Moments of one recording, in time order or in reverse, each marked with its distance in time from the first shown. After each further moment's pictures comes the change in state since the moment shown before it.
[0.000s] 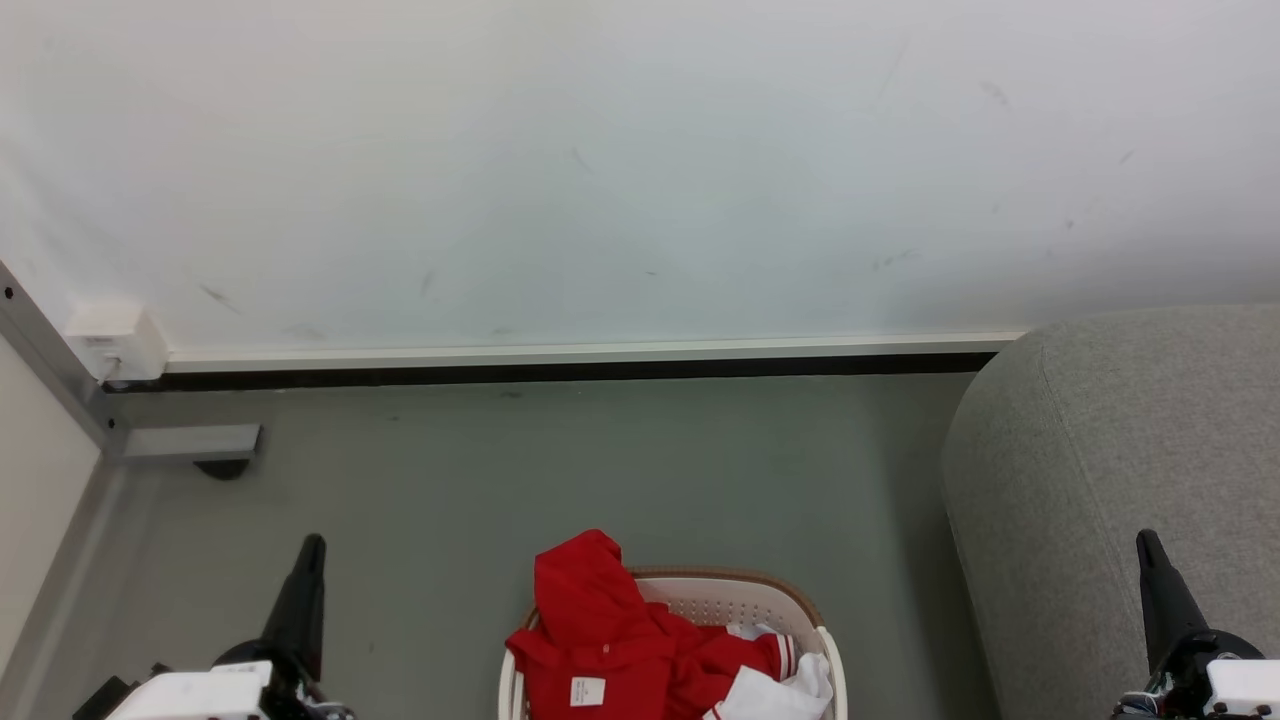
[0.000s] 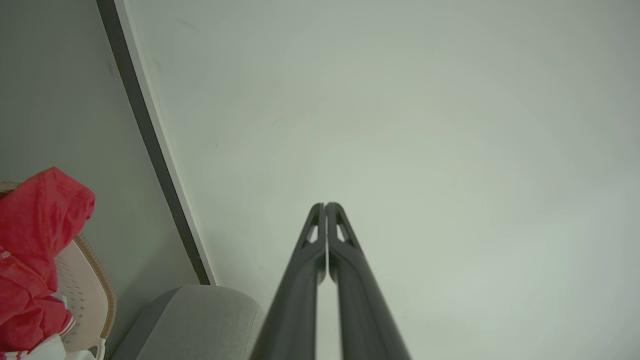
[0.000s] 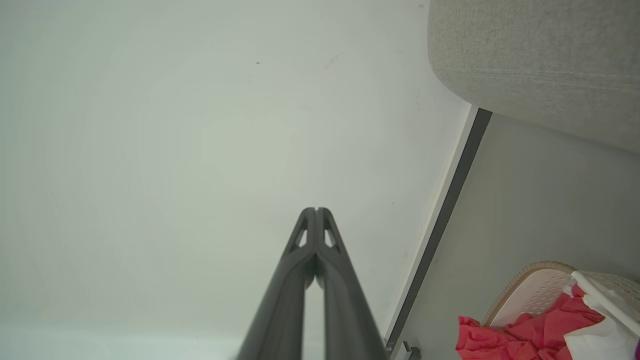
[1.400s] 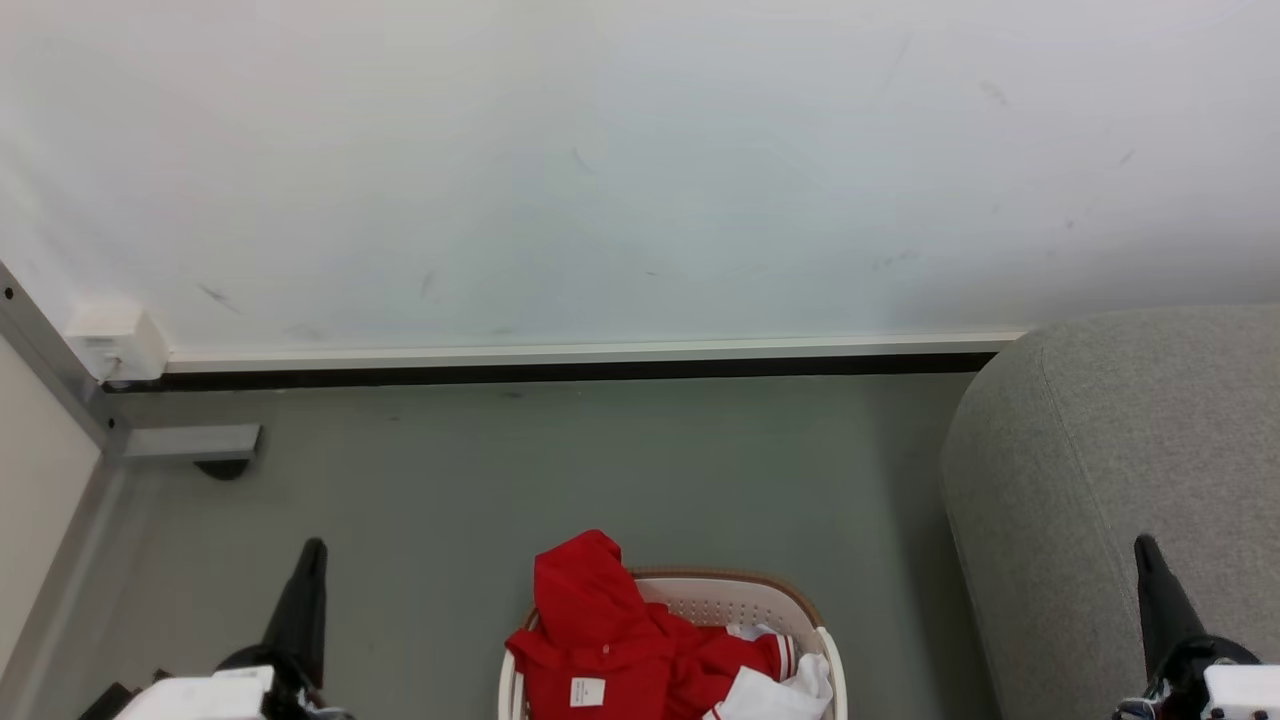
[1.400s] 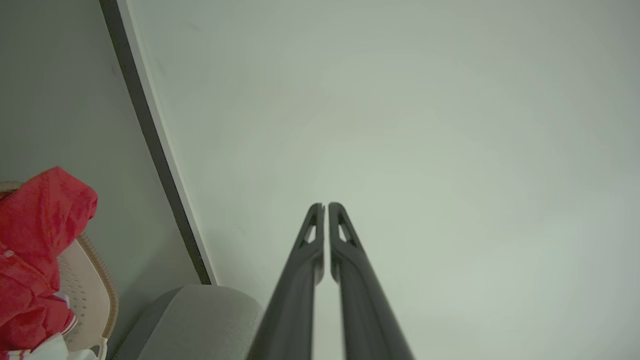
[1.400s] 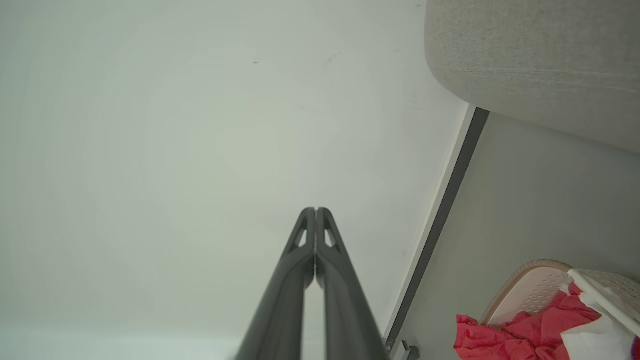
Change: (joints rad) left arm 0.001 -0.001 0.000 0.002 0.000 0.000 0.000; right arm 0.001 0.000 0.000 0.002 0.000 0.000 0.000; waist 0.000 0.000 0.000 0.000
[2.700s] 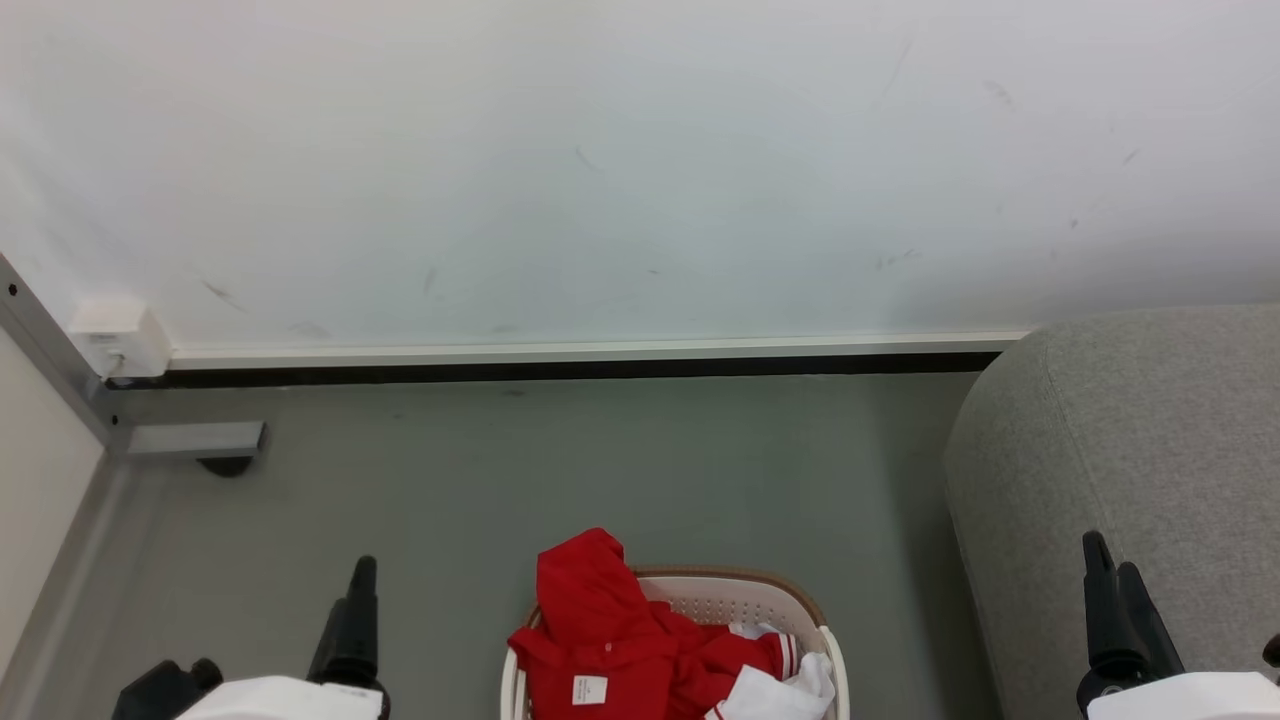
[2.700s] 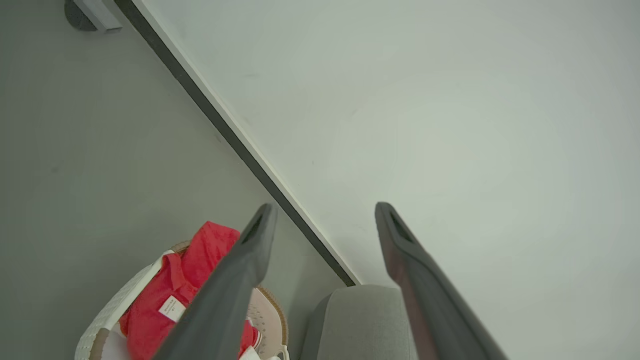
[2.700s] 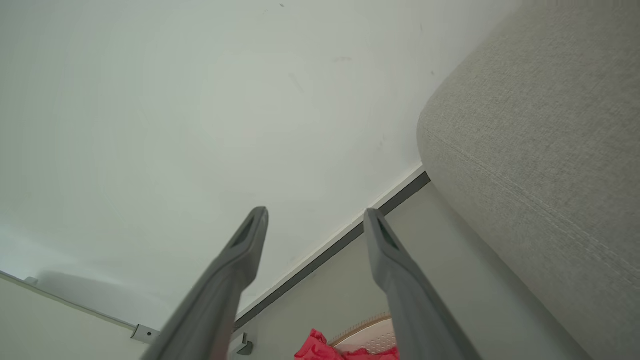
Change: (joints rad) left arm 0.035 -0.008 -0.100 0.000 0.547 0.111 -0.152; right arm 0.037 0.012 0.074 -0.008 -0.656 0.000 -0.151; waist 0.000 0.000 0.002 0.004
